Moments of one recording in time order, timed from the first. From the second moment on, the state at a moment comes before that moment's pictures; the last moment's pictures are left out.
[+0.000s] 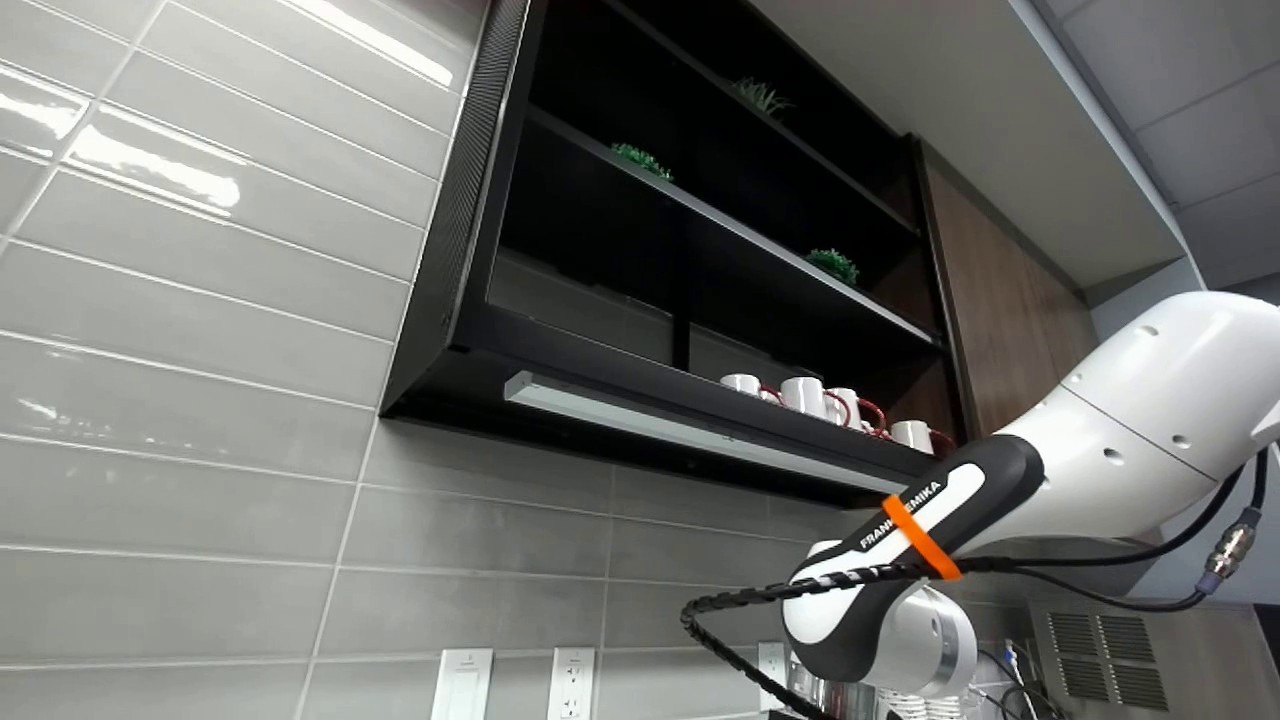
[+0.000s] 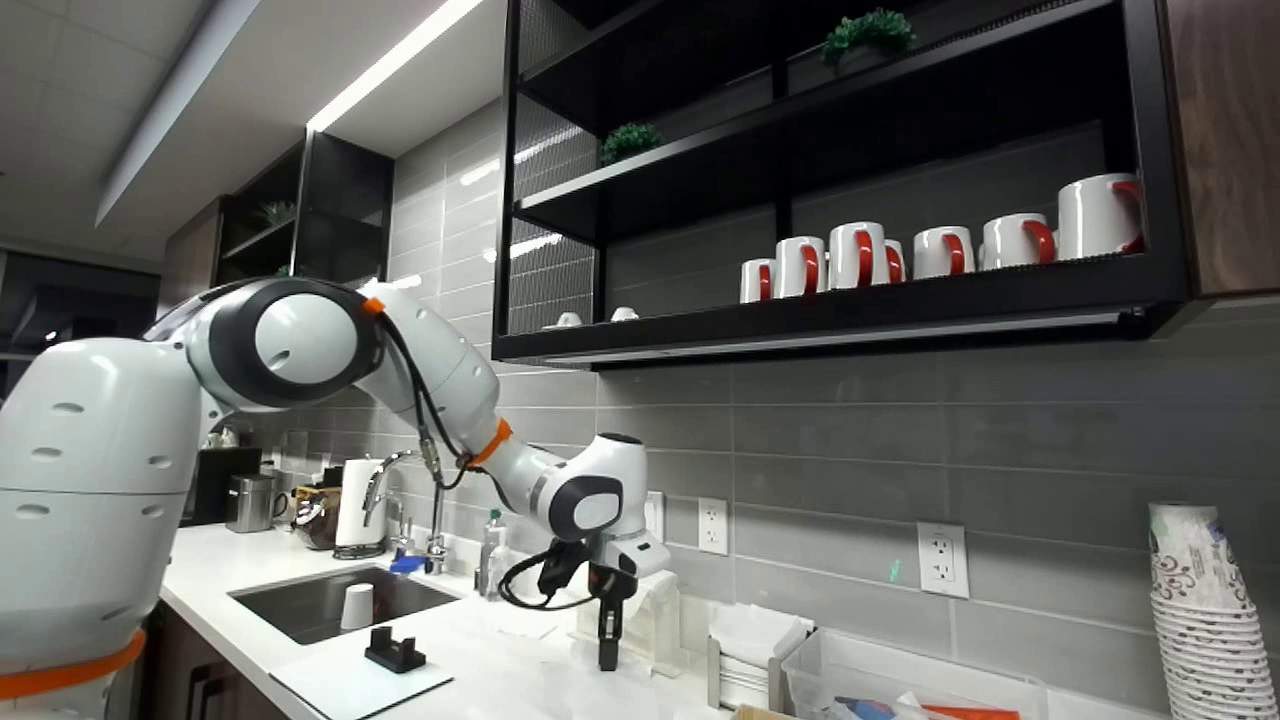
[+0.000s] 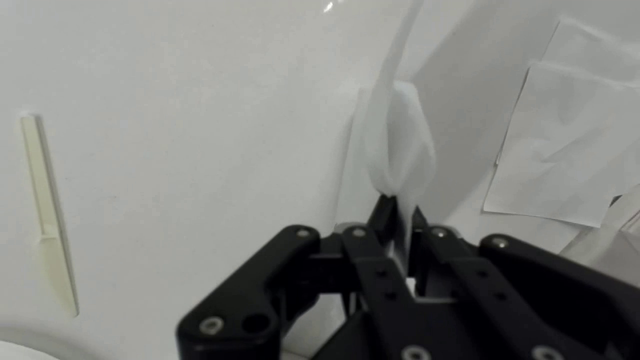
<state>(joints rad) -0.03 0.12 -0.07 -2.09 0.22 2.32 0.70</state>
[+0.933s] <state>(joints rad) -0.05 0.06 -0.10 -2.04 0.19 2.16 0.74</state>
